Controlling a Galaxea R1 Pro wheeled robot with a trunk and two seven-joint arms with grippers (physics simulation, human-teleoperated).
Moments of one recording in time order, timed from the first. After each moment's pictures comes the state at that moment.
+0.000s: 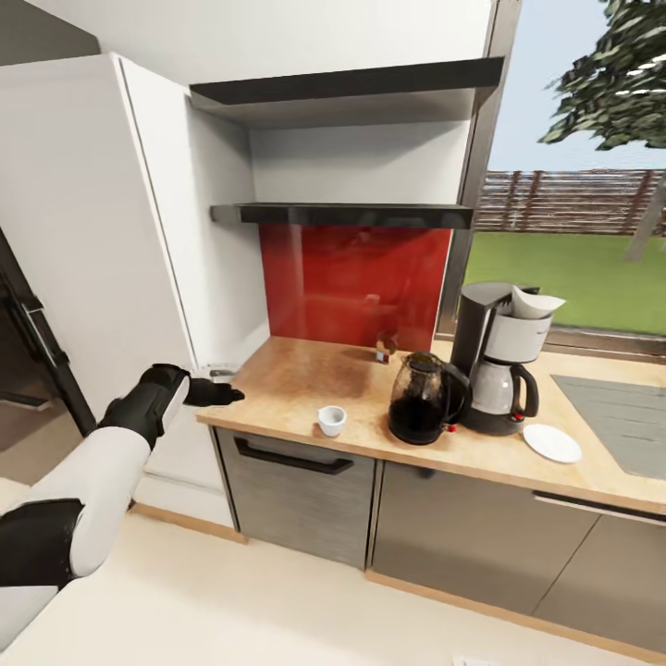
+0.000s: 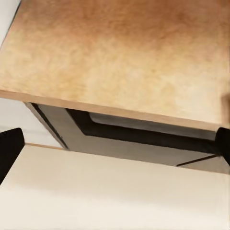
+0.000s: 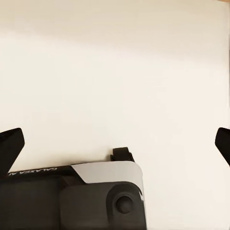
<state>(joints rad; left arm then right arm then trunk) -1.13 0.11 0.04 -0.54 -0.10 0.76 -0.30 -0.45 0.04 0.37 -0.03 -0.45 0.03 -0.14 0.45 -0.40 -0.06</state>
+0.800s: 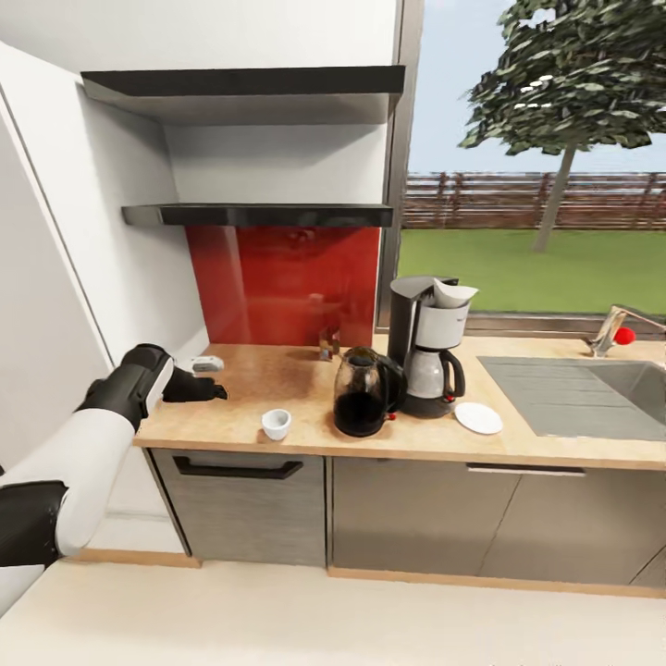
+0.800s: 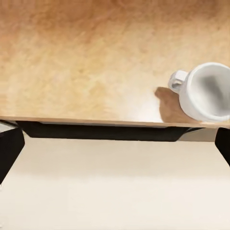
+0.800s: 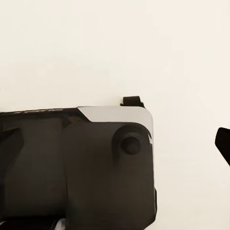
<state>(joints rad) -1.20 0.16 0.01 -0.54 -0.11 0.98 -0.31 -0.30 0.01 0.38 -0.03 -0.45 0.03 -0.01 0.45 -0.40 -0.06</state>
